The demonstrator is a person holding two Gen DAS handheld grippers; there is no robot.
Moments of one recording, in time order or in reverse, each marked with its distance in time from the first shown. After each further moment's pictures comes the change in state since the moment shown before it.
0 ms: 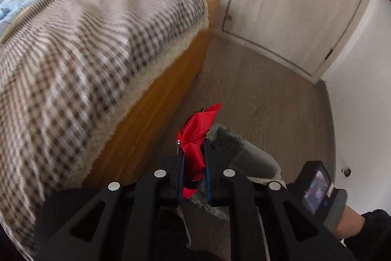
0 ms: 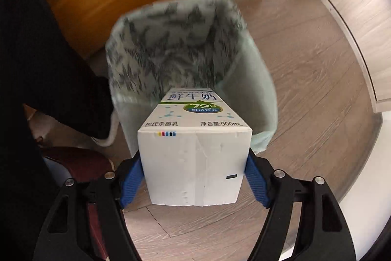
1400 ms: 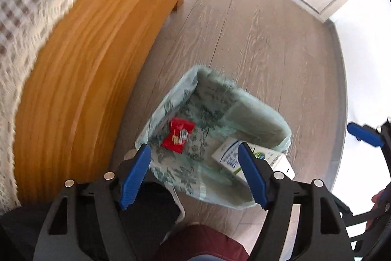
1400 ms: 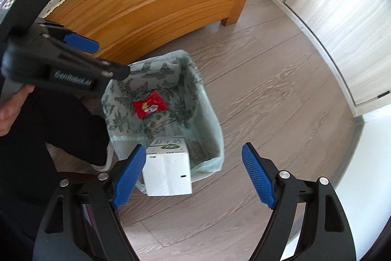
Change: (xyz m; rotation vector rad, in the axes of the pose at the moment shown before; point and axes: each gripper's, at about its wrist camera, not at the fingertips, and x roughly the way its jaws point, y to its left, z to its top) left arm 0.127 -0.053 0.004 0.107 0.339 0.011; right arm -0.103 -0.035 0.038 0.048 -0.191 -0.071
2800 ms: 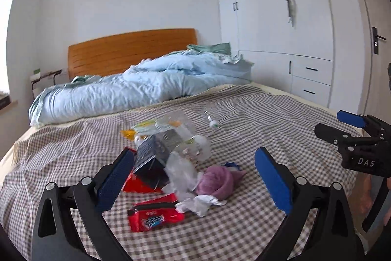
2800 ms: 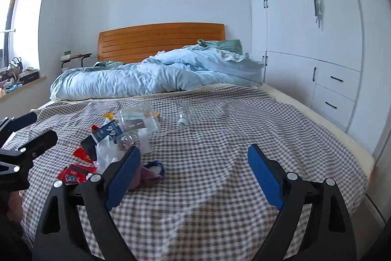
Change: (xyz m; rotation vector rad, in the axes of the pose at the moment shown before) left arm -0.355 0.333 -0.277 -0.639 -0.927 0.678; right arm -0.200 0.346 0.232 -0.274 -0.884 0.438
